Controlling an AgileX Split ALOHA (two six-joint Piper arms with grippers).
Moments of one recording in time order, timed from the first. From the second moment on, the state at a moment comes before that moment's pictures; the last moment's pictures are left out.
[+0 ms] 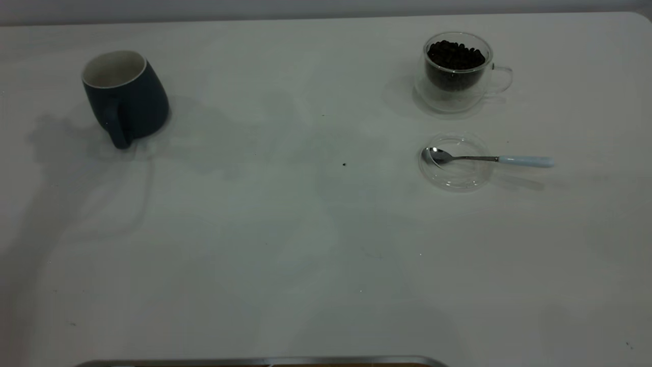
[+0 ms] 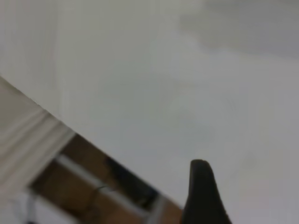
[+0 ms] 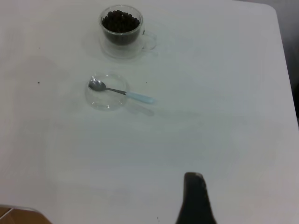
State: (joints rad) left arm -0.12 2.01 -1.49 0.49 0.87 0.63; right arm 0.06 0.00 -0.48 0.03 1.13 -0.06
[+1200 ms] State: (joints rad) left arm -0.16 2.36 -1.49 0.80 0.44 0.70; right arm 0.06 0.00 -0.48 0.03 1.13 -0.06
